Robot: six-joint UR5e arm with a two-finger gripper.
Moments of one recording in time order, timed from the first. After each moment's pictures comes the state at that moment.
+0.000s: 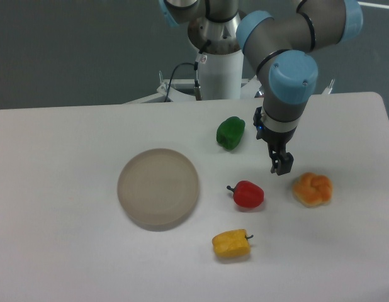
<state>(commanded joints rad) 2.52 -1.91 -1.46 -1.37 1.56 1.64</state>
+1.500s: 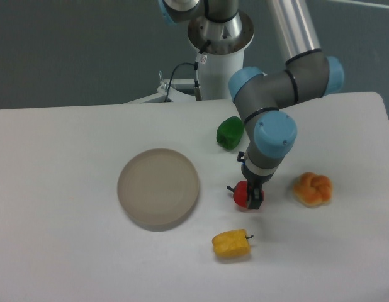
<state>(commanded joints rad) 2.44 -2.11 -1.54 -1.13 1.50 1.93</state>
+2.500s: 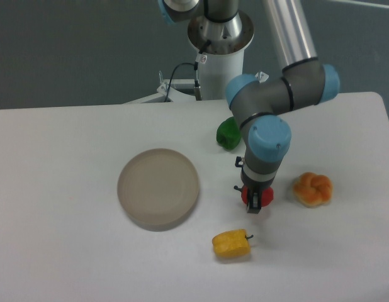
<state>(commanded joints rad) 2.49 -2.00 -1.46 -1.26 1.55 1.91</state>
